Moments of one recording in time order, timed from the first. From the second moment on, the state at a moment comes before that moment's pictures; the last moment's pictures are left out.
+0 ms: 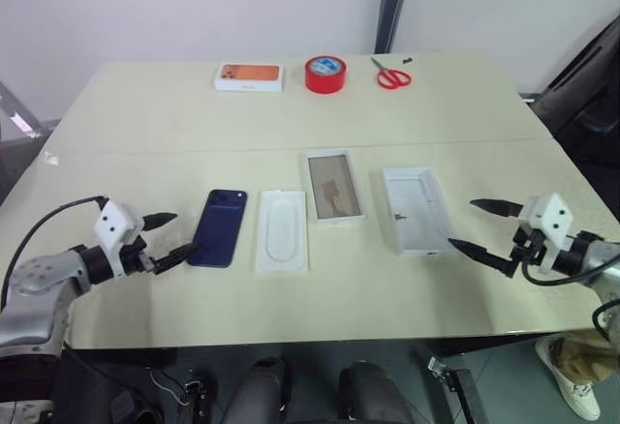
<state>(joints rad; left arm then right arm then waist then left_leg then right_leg) -0.05 0.77 0.26 0.16 -0.38 0.08 -1.07 -0.05 -0.86 -0.30 0.12 0.36 -0.01 1.10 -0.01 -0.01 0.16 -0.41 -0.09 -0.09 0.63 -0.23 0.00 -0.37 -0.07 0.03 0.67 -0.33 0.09</state>
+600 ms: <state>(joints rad) -0.08 0.77 0.27 0.17 -0.38 0.10 -1.06 -0.04 -0.85 -0.30 0.12 0.34 -0.03 1.09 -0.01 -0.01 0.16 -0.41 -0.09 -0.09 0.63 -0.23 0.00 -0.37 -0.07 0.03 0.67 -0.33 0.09</state>
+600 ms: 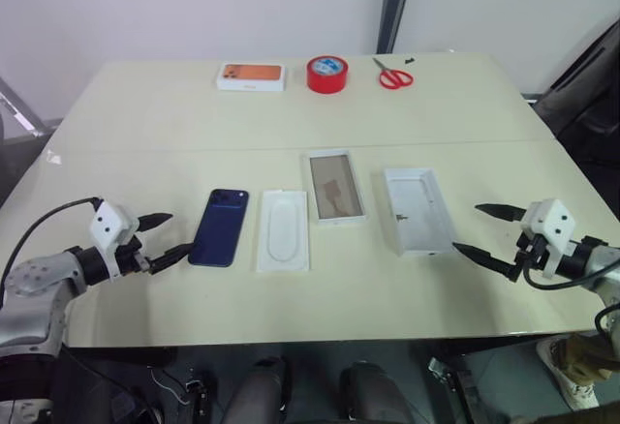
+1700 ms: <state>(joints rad) -0.29 0.54 0.17 -0.16 -0.83 1.18 -0.65 -0.21 -0.80 -0.09 -0.04 0.33 0.10 1.06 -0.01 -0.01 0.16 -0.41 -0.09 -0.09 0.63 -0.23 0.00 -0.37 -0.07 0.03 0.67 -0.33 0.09</state>
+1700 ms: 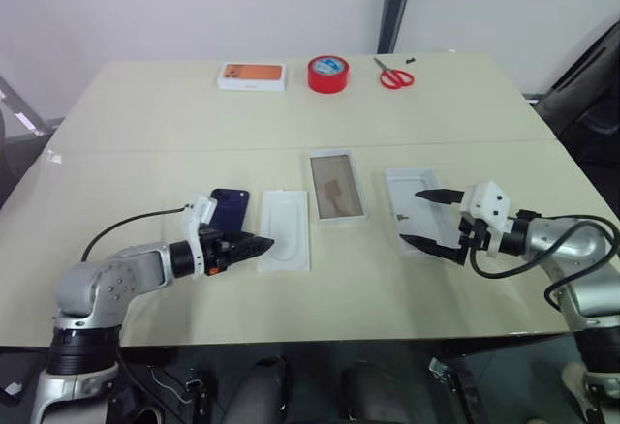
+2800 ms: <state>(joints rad) -0.36 0.39 0.24 -0.04 -0.89 1.31 -0.51 -0.20 -0.80 -0.09 -0.04 0.31 0.09 1.02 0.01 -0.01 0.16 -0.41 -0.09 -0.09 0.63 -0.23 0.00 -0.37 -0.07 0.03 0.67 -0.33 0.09</state>
